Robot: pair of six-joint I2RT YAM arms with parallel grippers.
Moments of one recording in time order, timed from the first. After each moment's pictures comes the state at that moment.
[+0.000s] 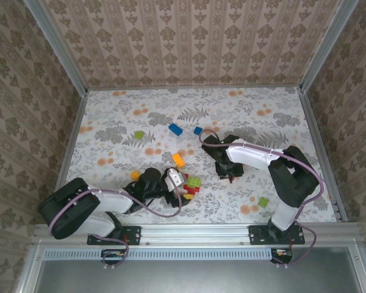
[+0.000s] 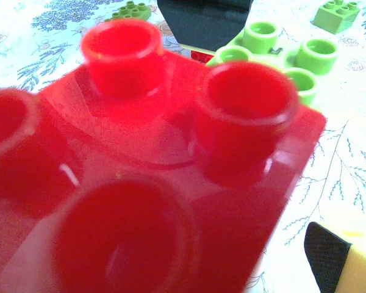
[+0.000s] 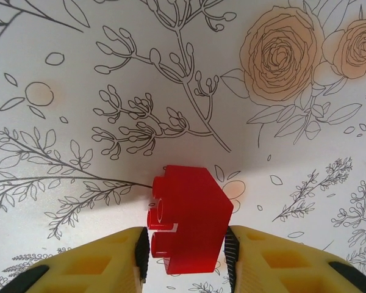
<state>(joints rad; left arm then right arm) -0.89 1.35 0.21 0.66 0.33 0.18 0.65 1.73 1.10 -1.01 0.26 0.66</state>
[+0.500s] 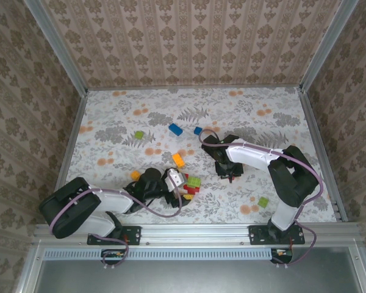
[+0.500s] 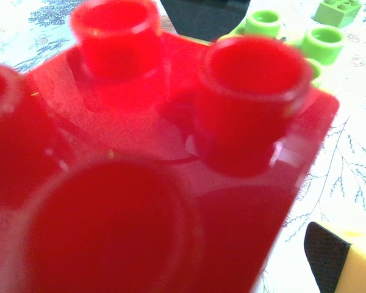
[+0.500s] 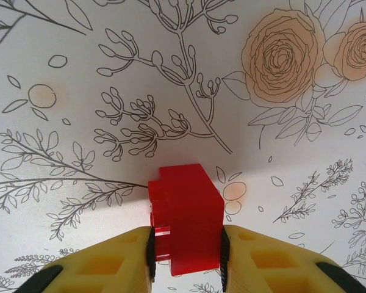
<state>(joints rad) -0.90 1.36 0.21 0.66 0.33 0.18 0.65 1.74 1.10 -1.01 0.26 0.66</state>
